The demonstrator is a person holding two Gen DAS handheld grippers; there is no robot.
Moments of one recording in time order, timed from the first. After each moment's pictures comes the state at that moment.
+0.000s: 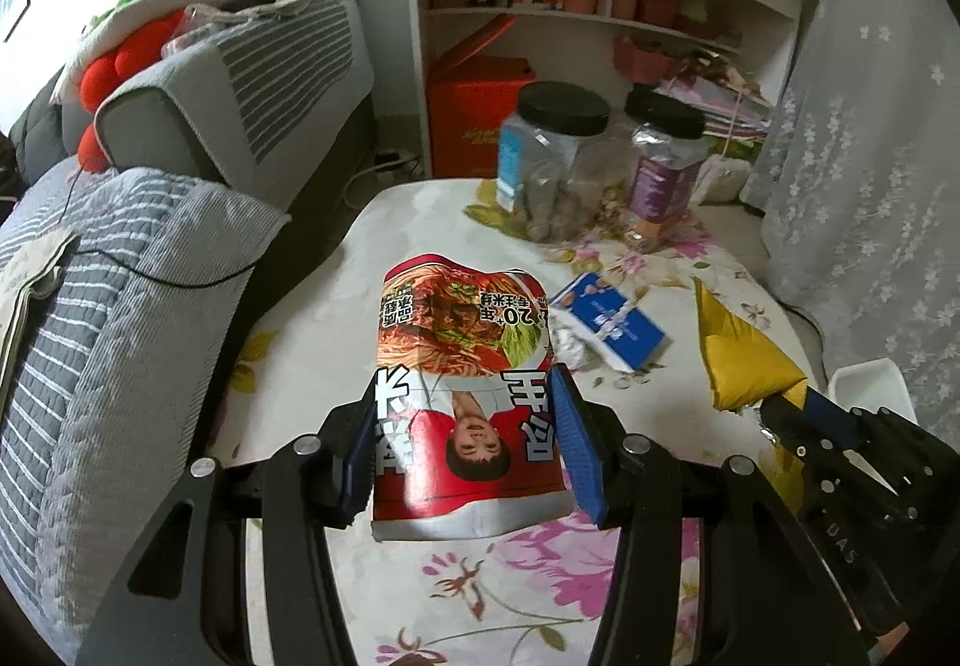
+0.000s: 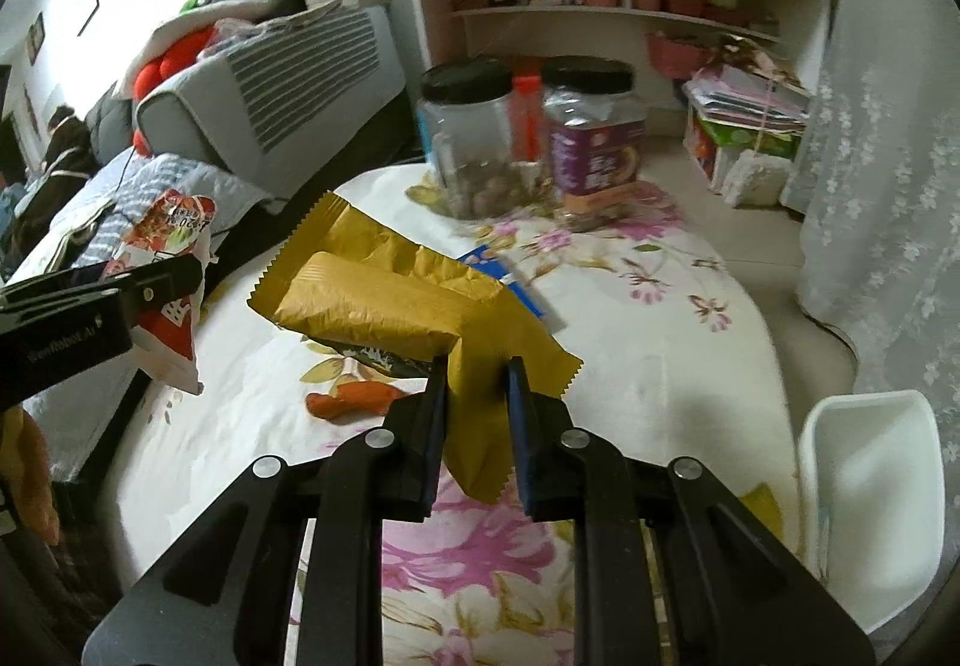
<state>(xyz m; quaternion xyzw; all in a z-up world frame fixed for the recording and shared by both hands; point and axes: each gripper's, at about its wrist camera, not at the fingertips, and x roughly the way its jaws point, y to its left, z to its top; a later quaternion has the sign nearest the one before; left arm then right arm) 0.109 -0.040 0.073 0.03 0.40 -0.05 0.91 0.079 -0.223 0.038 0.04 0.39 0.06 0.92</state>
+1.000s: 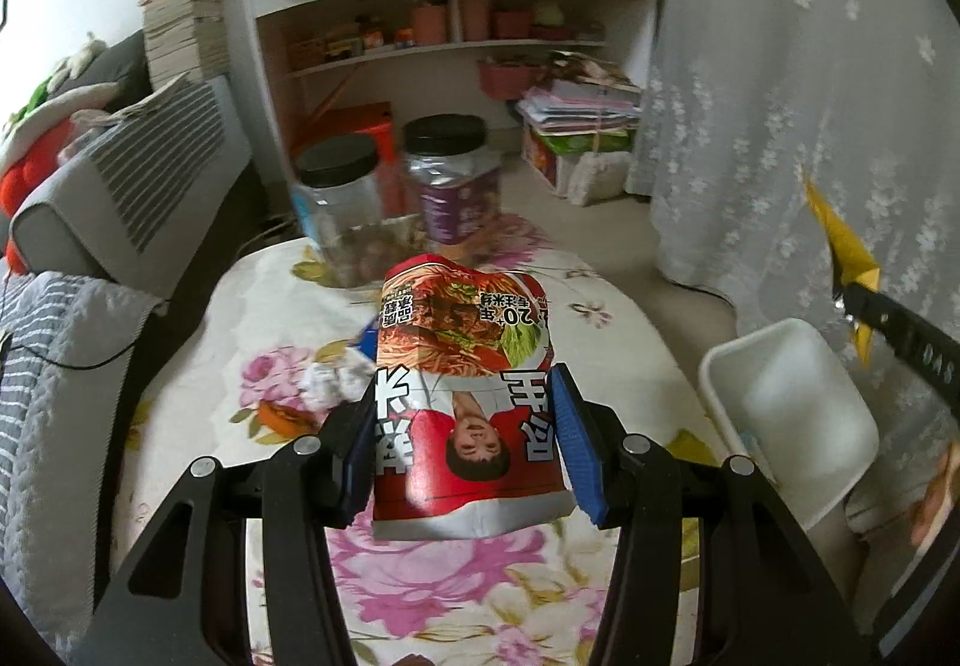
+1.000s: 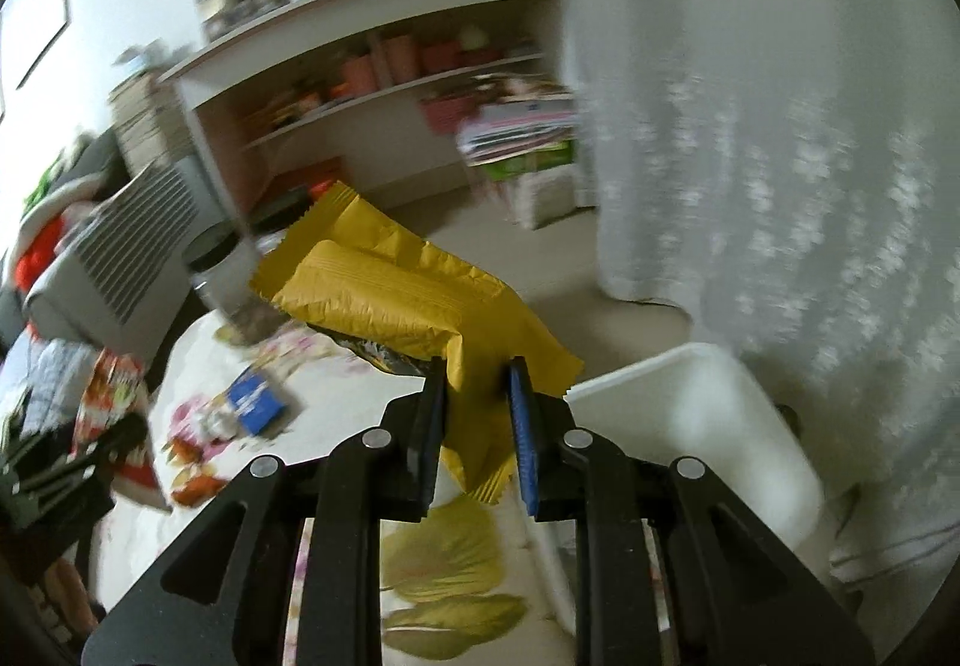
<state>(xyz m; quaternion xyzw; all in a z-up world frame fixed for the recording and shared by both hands) 0.068 -0.185 0.082 0.09 0.36 -0.16 0.92 -0.003 -0.418 0.079 0.15 0.30 -0.15 0.93</state>
